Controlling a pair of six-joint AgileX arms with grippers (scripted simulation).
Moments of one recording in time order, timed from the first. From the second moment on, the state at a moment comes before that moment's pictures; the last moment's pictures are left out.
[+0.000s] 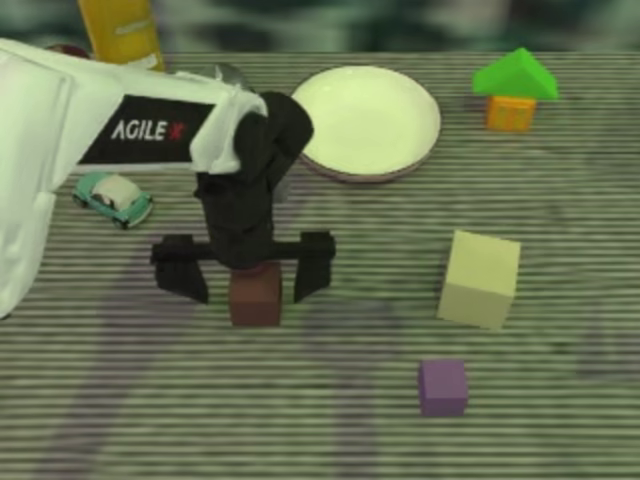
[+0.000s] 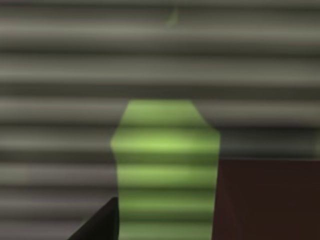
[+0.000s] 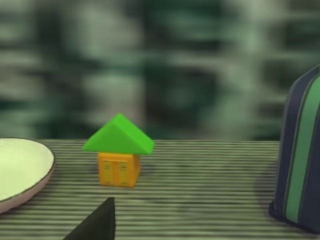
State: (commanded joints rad) left arm -0.52 2.26 1.50 -0.80 0.00 -0.50; right arm 0.01 0.00 0.00 0.00 0.00 0.00
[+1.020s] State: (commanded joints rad) left arm -0.52 2.26 1.50 -0.80 0.00 -0.50; right arm 0.01 0.00 0.00 0.00 0.00 0.00
